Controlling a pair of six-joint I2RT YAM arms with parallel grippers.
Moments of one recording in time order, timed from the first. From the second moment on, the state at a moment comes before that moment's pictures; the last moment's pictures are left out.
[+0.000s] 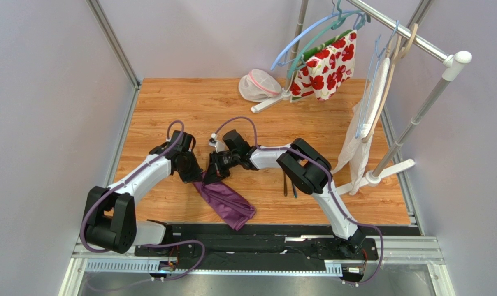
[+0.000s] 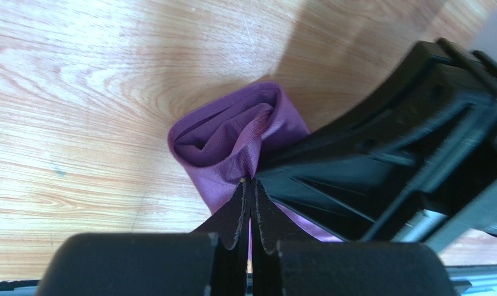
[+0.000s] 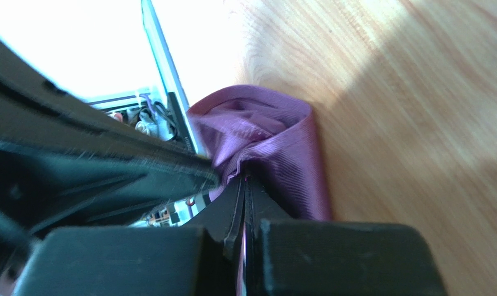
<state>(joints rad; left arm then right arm) -0.28 1.31 0.75 -0.62 0.07 -0.73 0.85 2.34 1.49 0.22 -0.83 0.90</state>
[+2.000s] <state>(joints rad) -0.59 1.03 0.59 -0.79 0.06 -0.93 0.67 1.99 1.19 -0.22 -0.61 0.62</state>
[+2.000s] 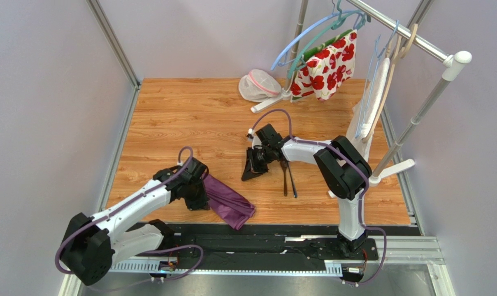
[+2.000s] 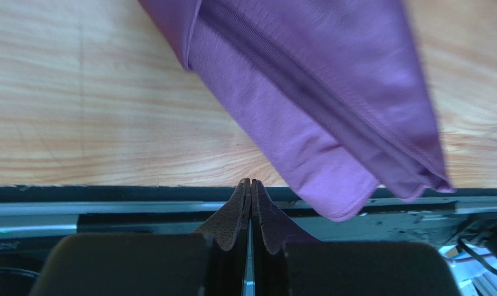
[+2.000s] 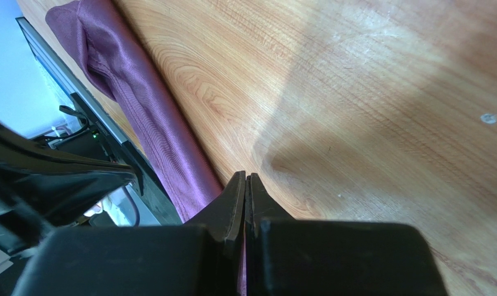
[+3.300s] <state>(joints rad) -0.72 1.31 0.69 -0.55 0.23 -0.94 0.68 1.82 1.10 -0.32 -0.47 0.56</state>
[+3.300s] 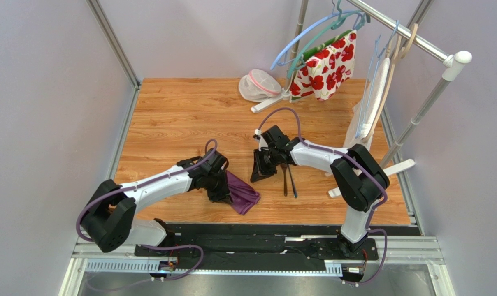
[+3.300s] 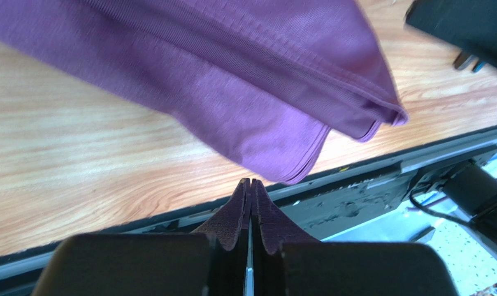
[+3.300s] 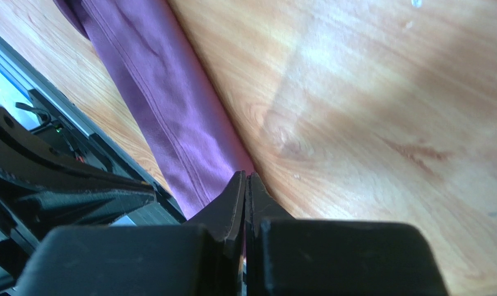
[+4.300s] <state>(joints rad) -0.68 1.44 0.64 -0.30 0.19 -0.94 1.05 1.46 0.95 -0.41 -0.07 0.04</state>
